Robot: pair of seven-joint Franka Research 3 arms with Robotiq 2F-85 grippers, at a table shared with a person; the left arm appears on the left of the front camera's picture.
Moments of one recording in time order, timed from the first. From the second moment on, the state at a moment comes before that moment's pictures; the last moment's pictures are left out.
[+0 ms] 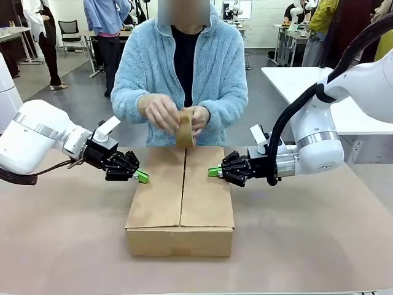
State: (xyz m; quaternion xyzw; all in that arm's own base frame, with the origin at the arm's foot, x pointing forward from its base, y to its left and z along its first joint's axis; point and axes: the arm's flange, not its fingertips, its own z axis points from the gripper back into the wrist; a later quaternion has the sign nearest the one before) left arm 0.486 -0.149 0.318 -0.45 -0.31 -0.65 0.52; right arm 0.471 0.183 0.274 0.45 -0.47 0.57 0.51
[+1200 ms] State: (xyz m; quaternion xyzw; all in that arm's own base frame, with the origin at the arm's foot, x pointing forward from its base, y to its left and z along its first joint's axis) left arm 0.486 -0.149 0.318 -0.45 -0.31 -0.65 0.52; right arm 0.471 0.183 0.274 0.45 -0.47 0.57 0.51
